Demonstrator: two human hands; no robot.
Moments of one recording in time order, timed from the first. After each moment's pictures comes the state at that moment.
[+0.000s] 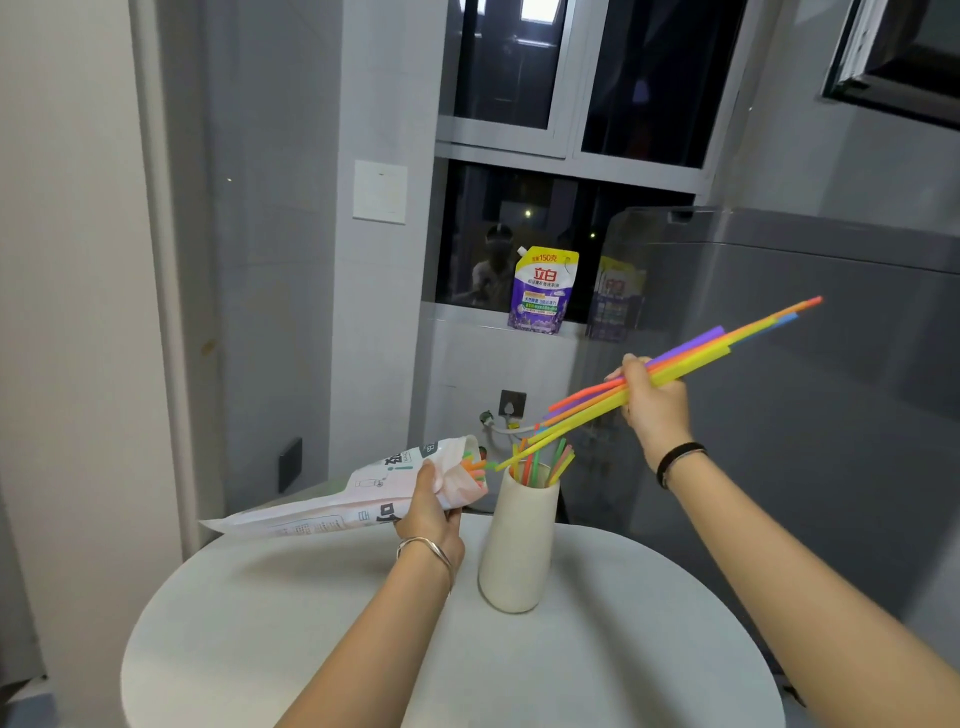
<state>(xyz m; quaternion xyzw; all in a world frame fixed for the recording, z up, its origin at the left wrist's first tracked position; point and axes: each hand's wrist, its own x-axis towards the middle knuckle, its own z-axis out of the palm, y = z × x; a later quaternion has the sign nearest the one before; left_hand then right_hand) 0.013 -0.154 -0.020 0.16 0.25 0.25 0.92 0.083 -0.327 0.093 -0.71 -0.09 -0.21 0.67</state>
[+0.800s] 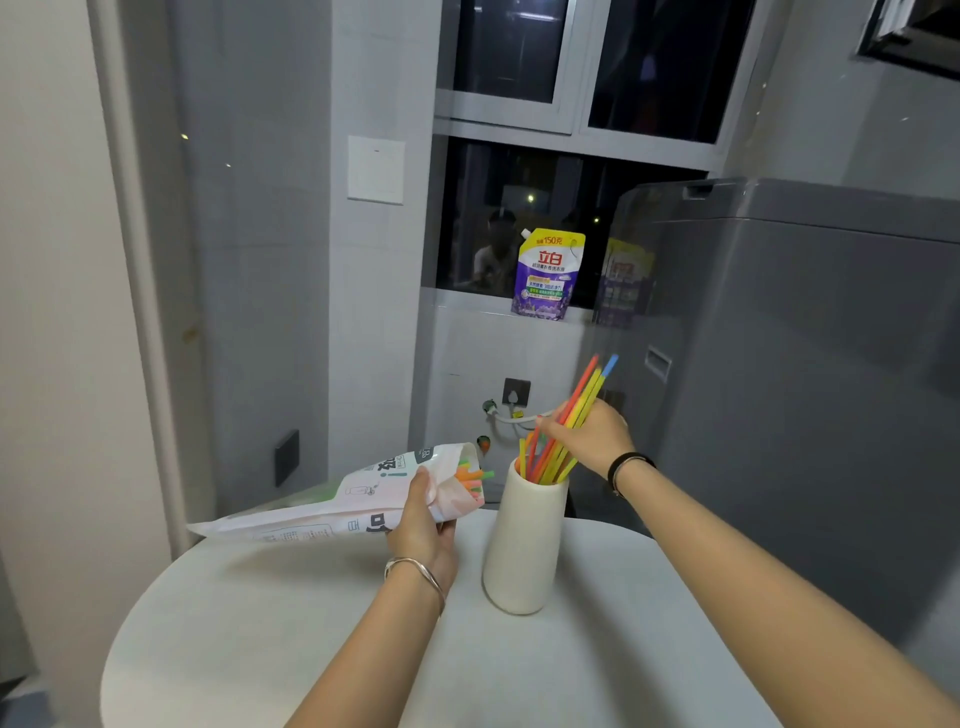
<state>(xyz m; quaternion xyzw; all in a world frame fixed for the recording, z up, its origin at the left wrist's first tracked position) 0.023 -0.143 -0.048 0.20 0.22 0.25 0.92 0.128 -0.291 0.034 -0.91 -0.16 -0.12 0.36</state>
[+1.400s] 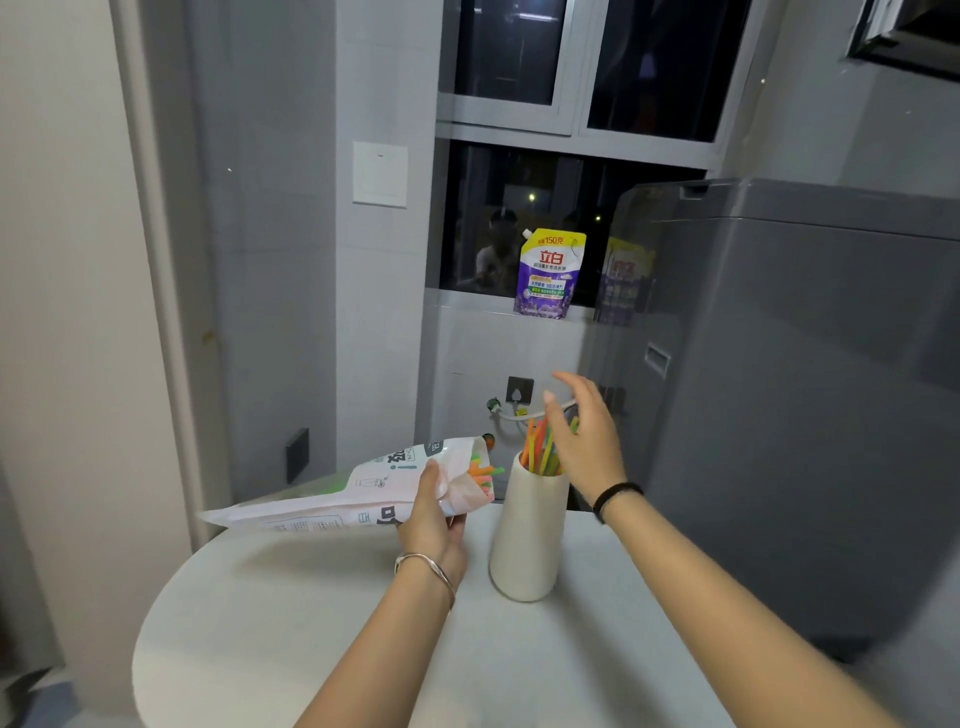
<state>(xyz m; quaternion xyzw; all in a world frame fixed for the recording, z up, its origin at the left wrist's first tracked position) -0.001 -0.150 -0.036 0.22 0.22 0.23 0.92 0.075 -0.277 0.028 -0.82 -0.24 -0.26 0.46</state>
